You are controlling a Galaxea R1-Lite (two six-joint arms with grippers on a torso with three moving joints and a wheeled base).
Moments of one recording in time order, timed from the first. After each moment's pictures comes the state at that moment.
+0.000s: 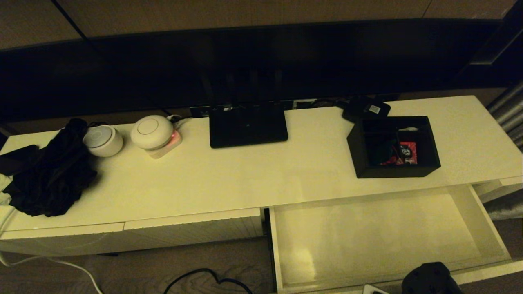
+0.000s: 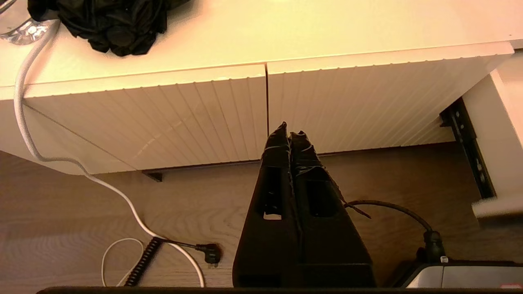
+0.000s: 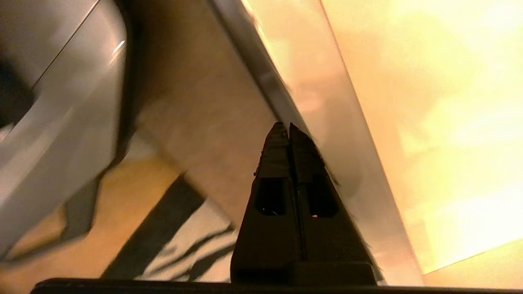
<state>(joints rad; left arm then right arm) 0.00 0.00 0.00 0.00 0.00 0.00 0.77 1.70 -0.22 -0.56 -0.38 -0.52</state>
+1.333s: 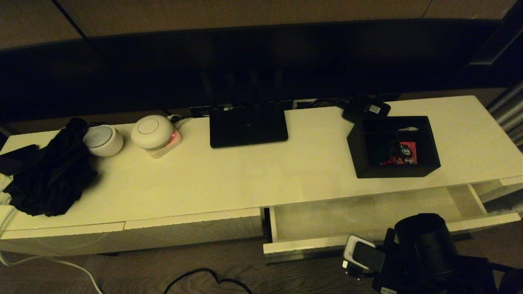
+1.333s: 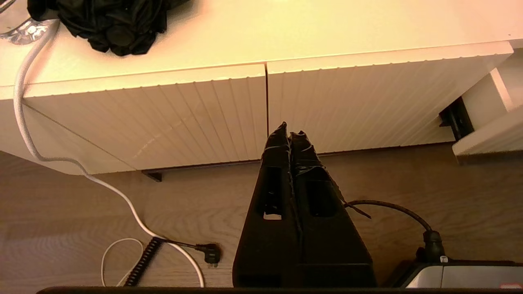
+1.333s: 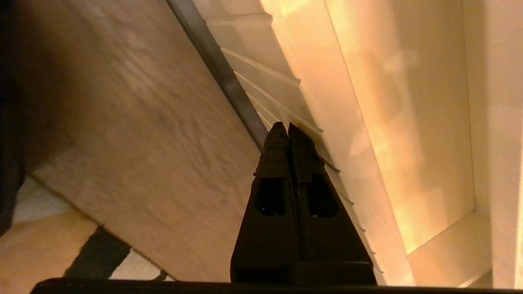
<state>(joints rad) 0.00 0.00 0.00 0.00 0.00 0.00 0.62 1.72 -0.40 -0.66 -0.40 -0.76</state>
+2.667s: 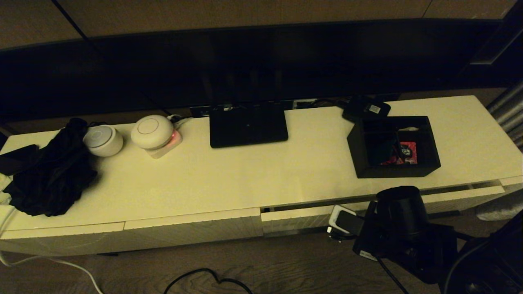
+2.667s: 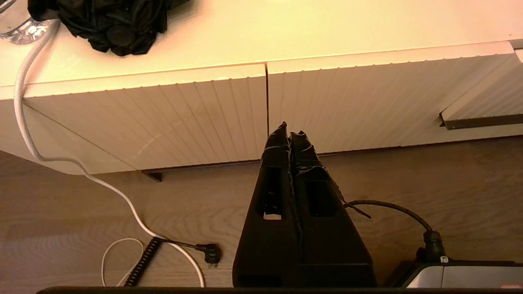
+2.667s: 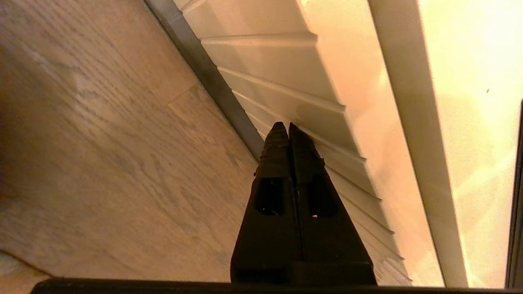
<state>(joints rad) 0.00 0.00 0.00 0.00 0.00 0.00 0.55 1.85 -0.57 -0.72 -0.36 -0.82</state>
